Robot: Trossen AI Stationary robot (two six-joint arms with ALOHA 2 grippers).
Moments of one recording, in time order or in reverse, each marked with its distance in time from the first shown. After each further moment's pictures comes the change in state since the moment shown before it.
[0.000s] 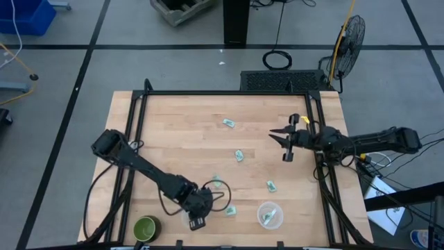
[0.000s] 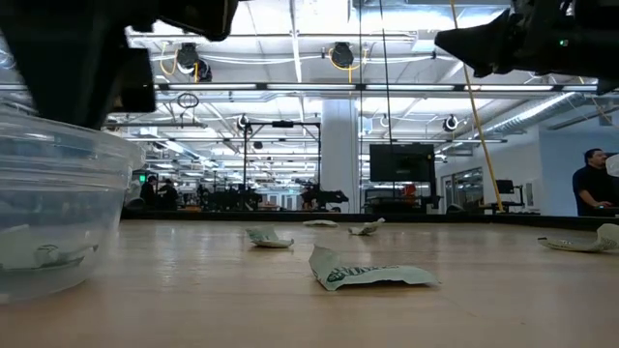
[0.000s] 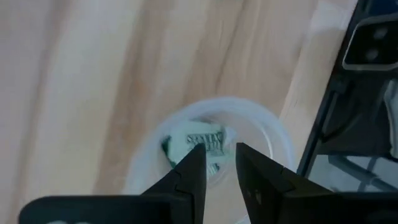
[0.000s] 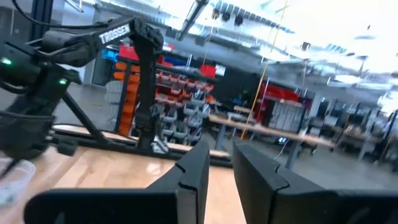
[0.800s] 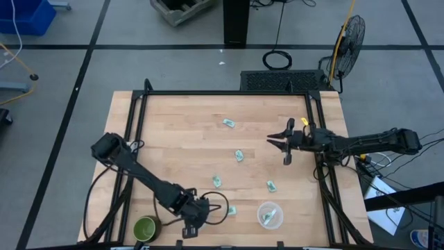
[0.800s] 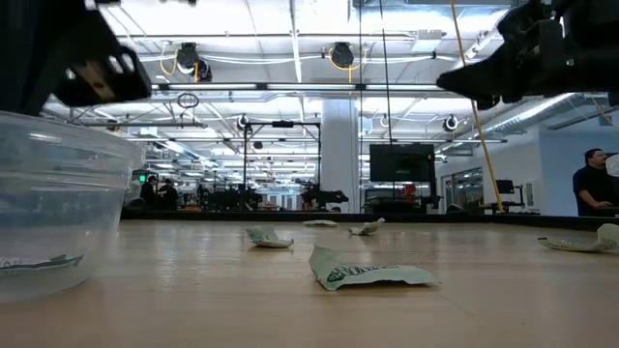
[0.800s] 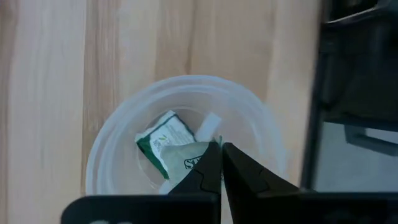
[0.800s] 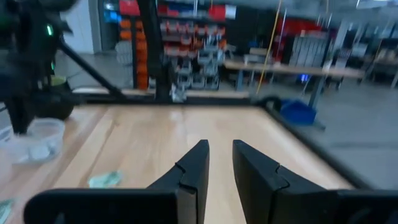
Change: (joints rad) left arm -0.084 0.027 0.000 0.031 -0.062 0.139; right arm 0.000 -0.051 -0.025 -0.241 0.004 0.155
